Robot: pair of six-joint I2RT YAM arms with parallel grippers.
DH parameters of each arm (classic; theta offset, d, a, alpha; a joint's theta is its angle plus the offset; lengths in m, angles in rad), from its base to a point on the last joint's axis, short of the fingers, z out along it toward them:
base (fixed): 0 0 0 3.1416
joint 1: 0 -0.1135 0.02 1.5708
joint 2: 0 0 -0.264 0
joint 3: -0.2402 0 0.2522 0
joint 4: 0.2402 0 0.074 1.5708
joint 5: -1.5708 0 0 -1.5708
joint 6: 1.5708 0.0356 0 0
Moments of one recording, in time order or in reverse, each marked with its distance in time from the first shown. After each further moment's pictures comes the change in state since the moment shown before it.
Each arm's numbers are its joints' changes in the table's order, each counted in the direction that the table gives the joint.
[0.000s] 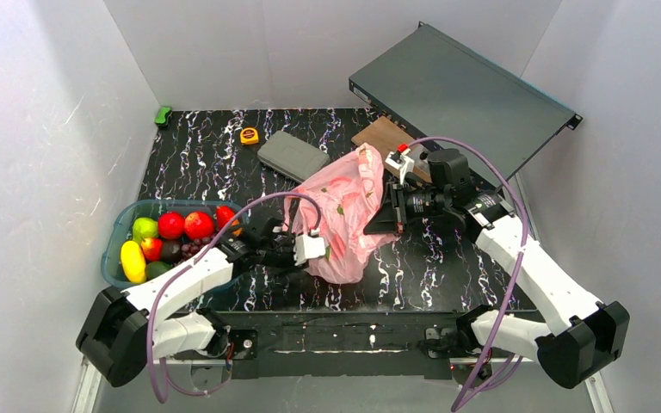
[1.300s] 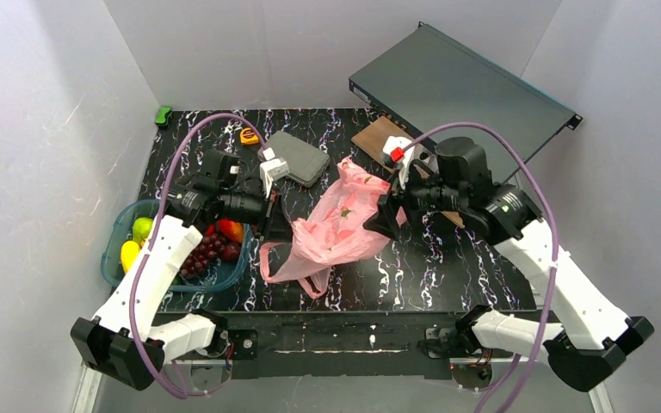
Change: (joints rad) left arm -0.301 -0.017 -0.565 0.580 -0.540 -0.579; right arm -0.111 0.001 -0.299 0.218 -0.285 -0.607
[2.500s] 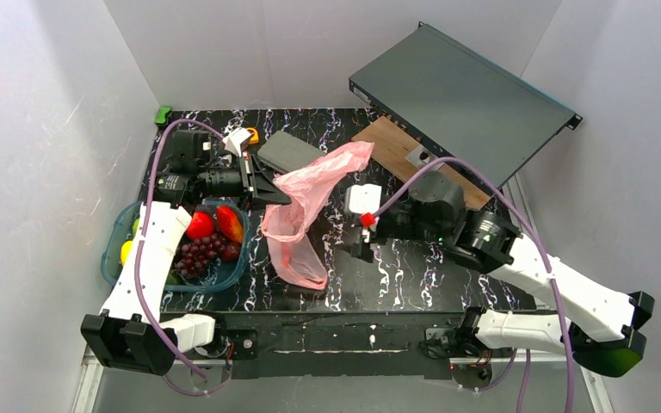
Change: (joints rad) left arm -0.219 0.074 -0.107 -0.119 -0.055 -0.786; right arm -0.393 -0.086 0.103 -0.256 -0.201 -0.250
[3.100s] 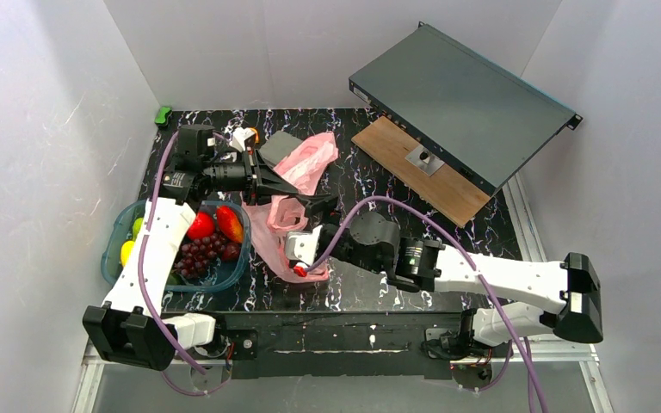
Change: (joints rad) left arm 0.026 0.039 0.006 -0.124 -0.063 -0.321; right arm -0.294 0.220 0.199 -0.611 -0.481 -0.418
